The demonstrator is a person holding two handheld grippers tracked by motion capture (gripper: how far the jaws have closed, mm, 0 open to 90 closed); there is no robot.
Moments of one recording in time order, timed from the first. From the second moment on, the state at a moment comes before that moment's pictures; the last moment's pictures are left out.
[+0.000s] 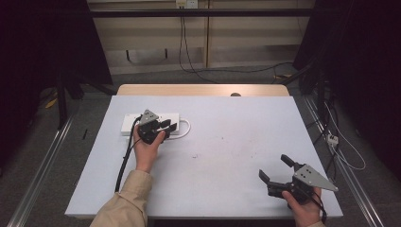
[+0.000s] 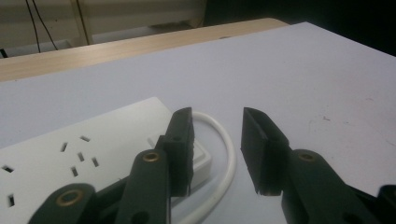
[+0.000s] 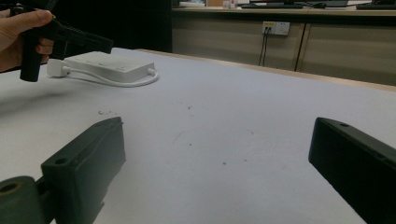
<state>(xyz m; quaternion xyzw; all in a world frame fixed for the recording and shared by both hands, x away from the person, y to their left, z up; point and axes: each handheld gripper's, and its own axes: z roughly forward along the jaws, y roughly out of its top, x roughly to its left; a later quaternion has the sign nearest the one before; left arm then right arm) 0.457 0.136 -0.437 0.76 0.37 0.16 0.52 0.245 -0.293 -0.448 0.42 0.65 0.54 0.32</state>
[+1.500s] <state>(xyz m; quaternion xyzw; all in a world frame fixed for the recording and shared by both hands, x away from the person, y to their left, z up) 0.475 0.133 -0.437 0.76 0.38 0.14 0.50 0.246 -0.292 -0.448 0.42 0.66 0.54 0.32</state>
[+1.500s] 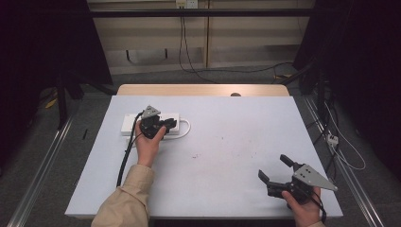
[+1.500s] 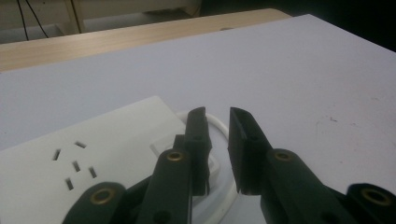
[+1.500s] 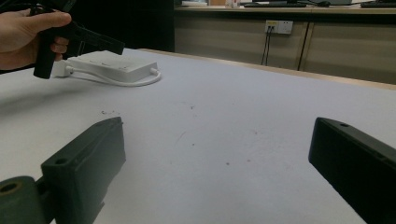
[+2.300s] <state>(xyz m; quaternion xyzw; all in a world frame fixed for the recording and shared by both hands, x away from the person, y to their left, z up) 0.480 0.130 -0.438 0.77 0.38 0.12 0.49 0.246 -0.293 -0.448 0.42 0.66 0.54 0.32</state>
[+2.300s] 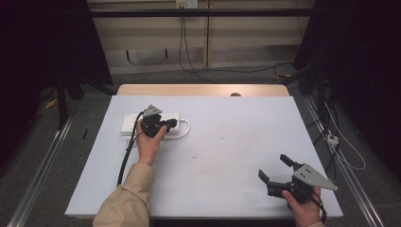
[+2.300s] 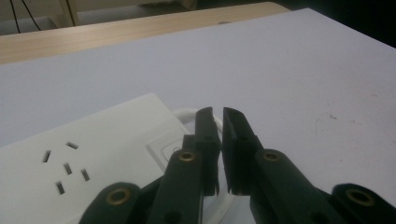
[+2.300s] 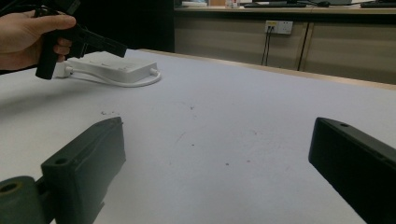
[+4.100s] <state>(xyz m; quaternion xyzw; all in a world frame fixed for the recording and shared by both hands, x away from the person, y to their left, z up) 0.493 0.128 -0.452 0.77 0.41 0.14 0.47 0.245 -0.292 -0.446 0.42 0.65 0.54 0.32</state>
